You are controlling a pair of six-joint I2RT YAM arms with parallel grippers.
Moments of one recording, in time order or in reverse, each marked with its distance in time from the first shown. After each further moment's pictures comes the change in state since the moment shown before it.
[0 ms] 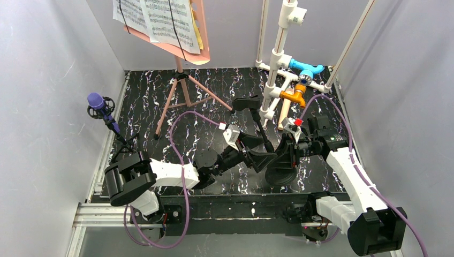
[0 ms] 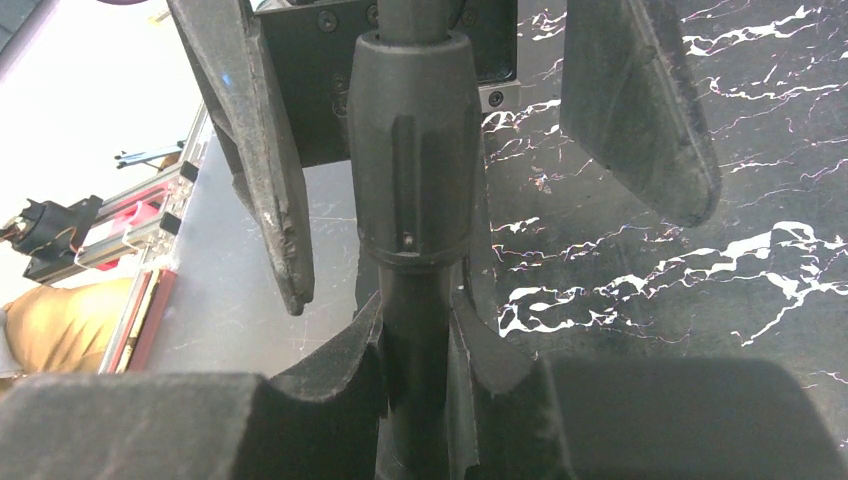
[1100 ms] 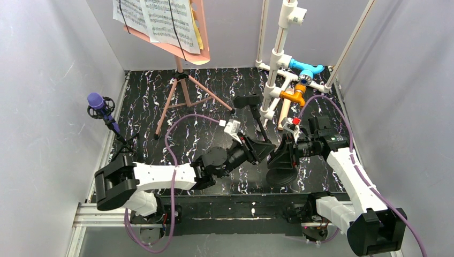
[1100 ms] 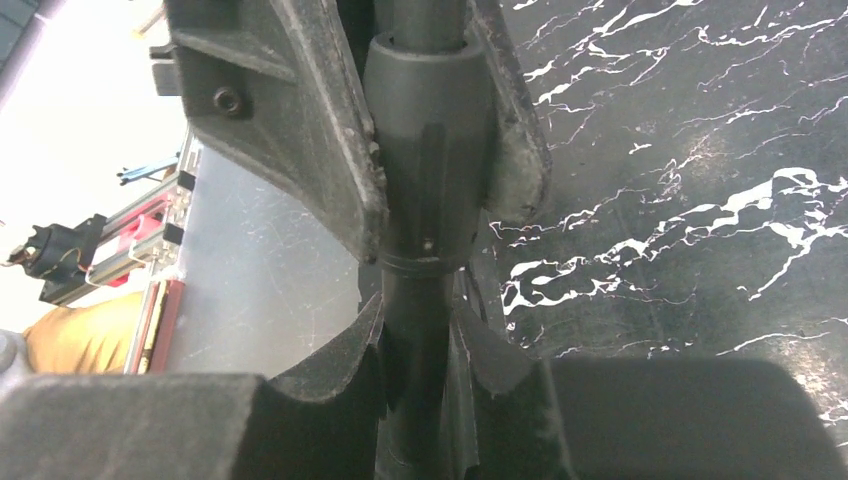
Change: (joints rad) left arm -0.060 -0.084 0.079 -0.276 -0.217 -0.322; right arm -0.011 -0.007 0.000 -0.021 0.070 0.055
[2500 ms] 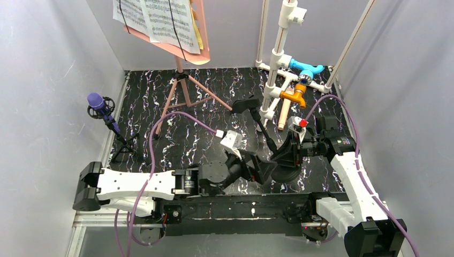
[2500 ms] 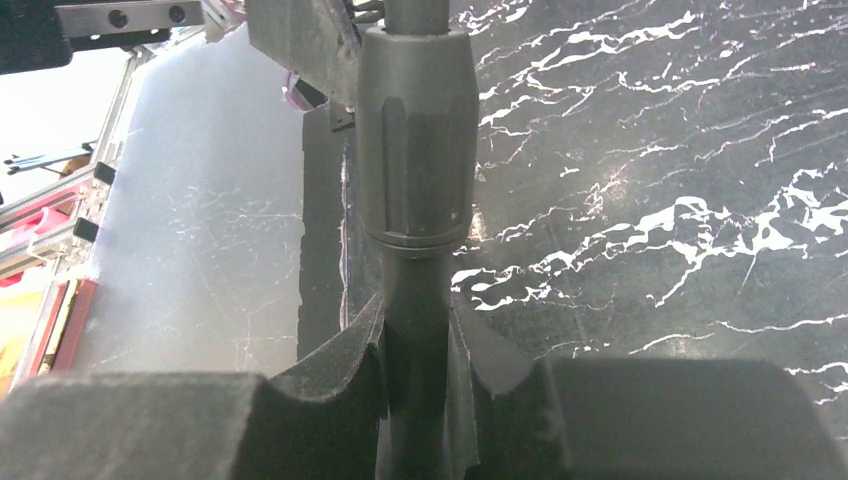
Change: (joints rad) left arm -0.281 -0.217 0.241 -0.760 -0.470 0.092; right arm -0.063 -0.059 0.014 0.007 0.015 -0.083
